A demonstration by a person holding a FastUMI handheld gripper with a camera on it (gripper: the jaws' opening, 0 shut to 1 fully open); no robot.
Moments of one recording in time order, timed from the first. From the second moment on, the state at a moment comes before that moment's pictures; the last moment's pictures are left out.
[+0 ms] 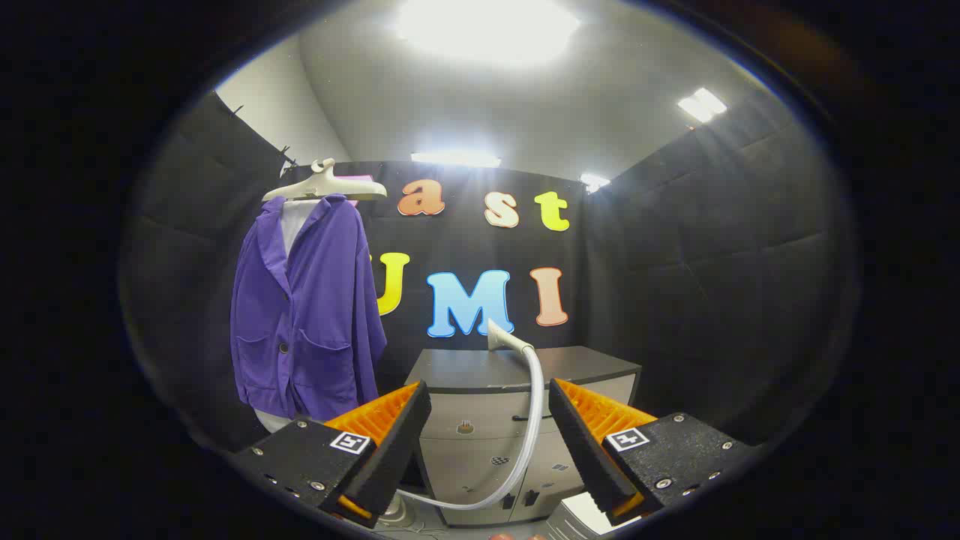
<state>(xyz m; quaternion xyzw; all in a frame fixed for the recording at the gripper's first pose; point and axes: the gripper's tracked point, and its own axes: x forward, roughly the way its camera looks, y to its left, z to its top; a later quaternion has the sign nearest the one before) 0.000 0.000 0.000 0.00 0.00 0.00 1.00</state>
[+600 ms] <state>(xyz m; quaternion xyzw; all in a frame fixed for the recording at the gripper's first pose) 0.000 -0.001 0.009 0.00 0.02 -0.02 1.00</state>
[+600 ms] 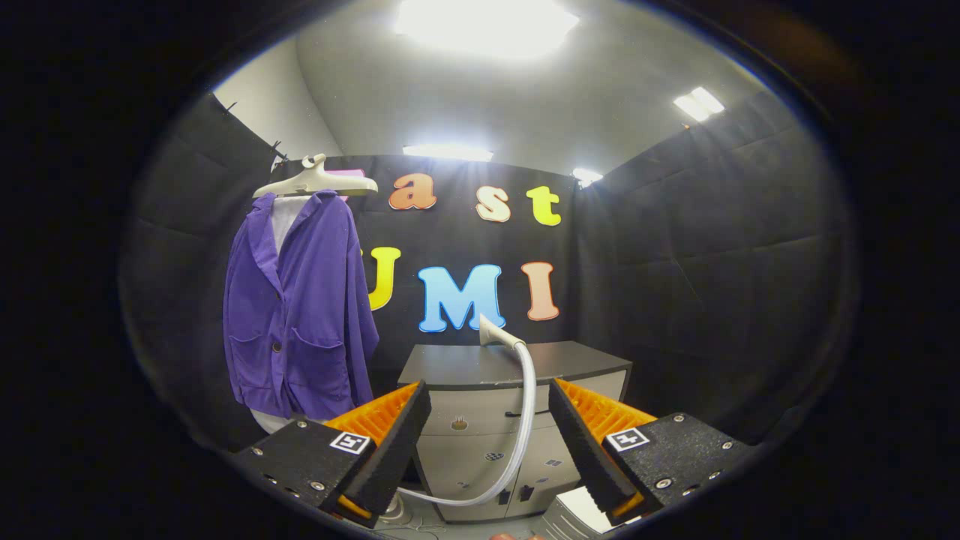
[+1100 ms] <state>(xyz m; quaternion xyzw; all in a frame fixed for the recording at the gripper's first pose) 0.007 0.008 0.034 0.01 0.01 -0.01 1.00</state>
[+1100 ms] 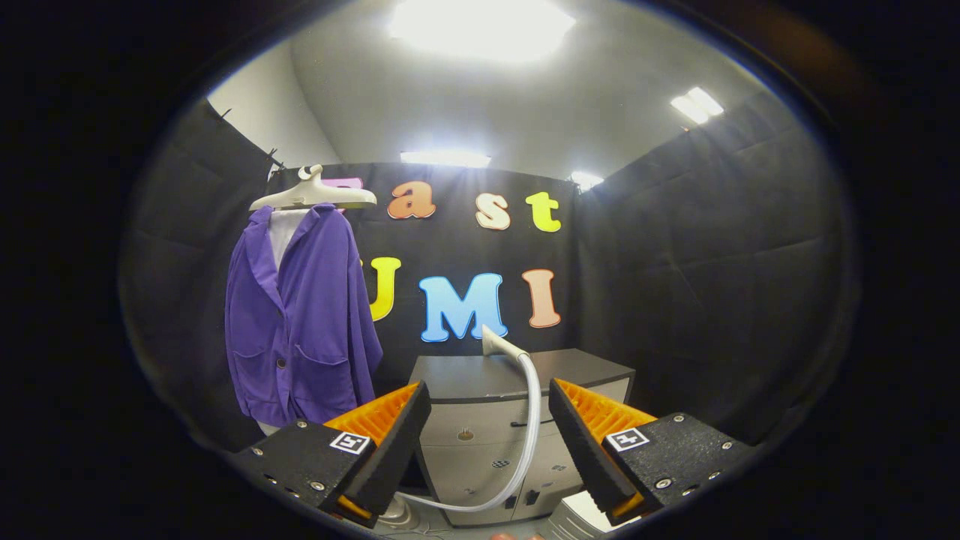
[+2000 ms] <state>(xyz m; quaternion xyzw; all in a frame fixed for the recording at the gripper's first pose) 0.218 -0.065 0.097 0.06 0.03 0.02 1.00</state>
